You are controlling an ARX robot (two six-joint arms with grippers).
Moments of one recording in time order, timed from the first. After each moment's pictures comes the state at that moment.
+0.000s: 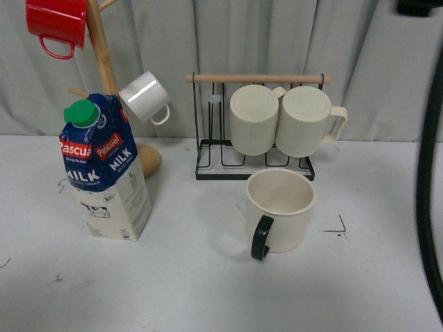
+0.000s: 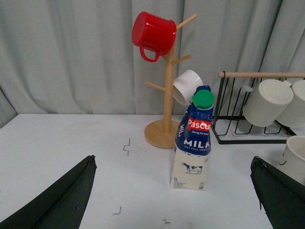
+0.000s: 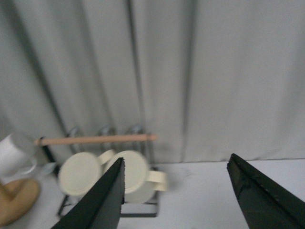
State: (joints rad) left arm 0.00 0.01 0.01 0.00 0.00 0.00; right arm 0.23 1.45 0.79 0.58 0.12 0.09
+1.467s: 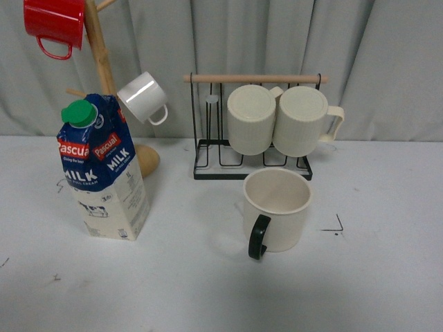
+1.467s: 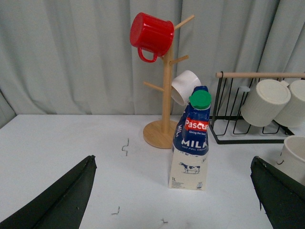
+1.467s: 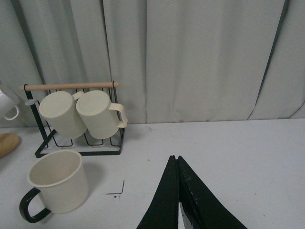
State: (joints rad) left arm 0.00 0.01 0.01 0.00 0.00 0.00; right arm 0.00 0.46 0.01 0.46 0.00 0.00
